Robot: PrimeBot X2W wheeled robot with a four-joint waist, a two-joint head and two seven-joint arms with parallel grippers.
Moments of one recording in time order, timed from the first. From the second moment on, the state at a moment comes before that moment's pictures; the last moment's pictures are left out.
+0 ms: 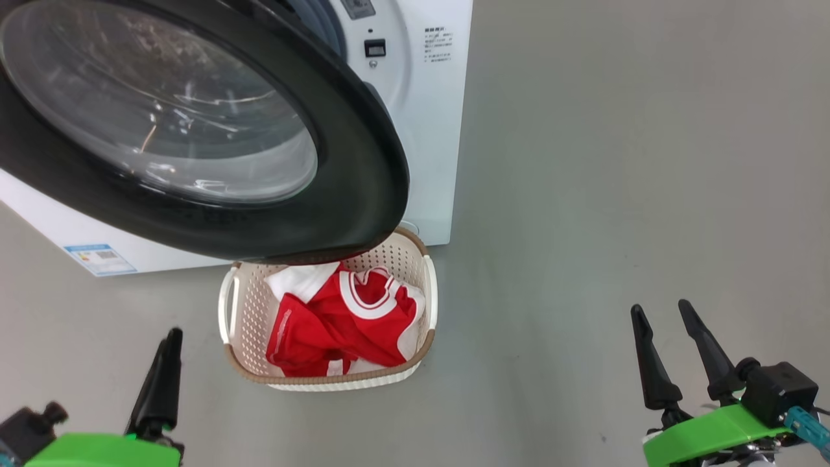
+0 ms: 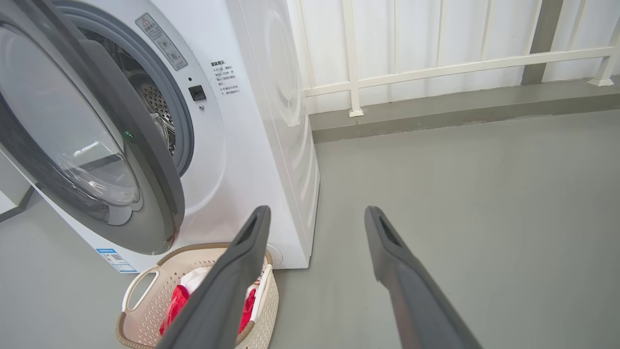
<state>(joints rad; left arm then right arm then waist) -0.14 0.35 -0.23 0.26 -1.36 -0.12 -0.25 0.00 -0.05 -0.02 0.18 0.33 0.12 -0.26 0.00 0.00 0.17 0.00</state>
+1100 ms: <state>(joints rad) 0.02 0.16 0.15 0.15 -0.28 -0.12 -0.25 0.06 -0.04 -0.07 0.15 0.34 0.12 -0.26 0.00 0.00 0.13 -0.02</state>
